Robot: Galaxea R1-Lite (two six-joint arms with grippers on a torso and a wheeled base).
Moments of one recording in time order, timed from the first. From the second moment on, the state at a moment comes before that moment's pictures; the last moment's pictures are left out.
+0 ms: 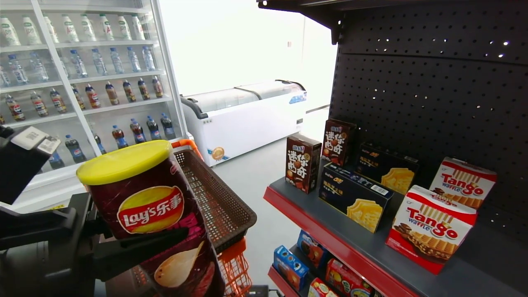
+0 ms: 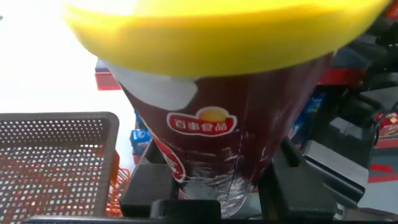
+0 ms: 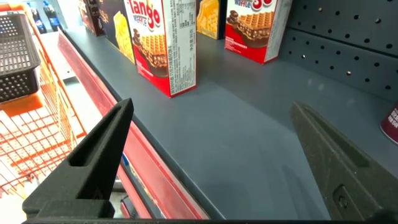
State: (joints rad) left arm -0.42 1.10 -0.59 -0.29 -0.56 0.00; right arm 0.00 0.00 0.00 0.00 0.04 0.00
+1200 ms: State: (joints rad) left arm -0.48 1.18 -0.64 -0.29 -0.56 0.05; right arm 0.00 0.00 0.00 0.00 0.05 0.00
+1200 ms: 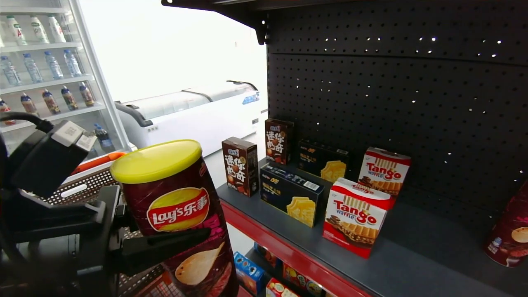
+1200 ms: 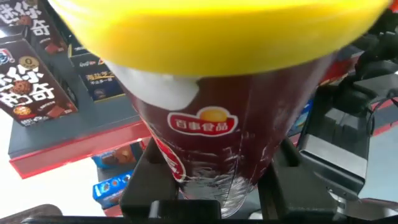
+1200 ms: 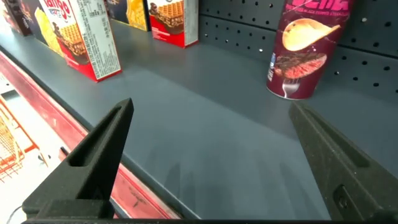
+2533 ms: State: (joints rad) left arm -0.48 1.19 -0.64 -0.29 -0.56 0.05; right arm 0.00 0.00 0.00 0.00 0.05 0.00
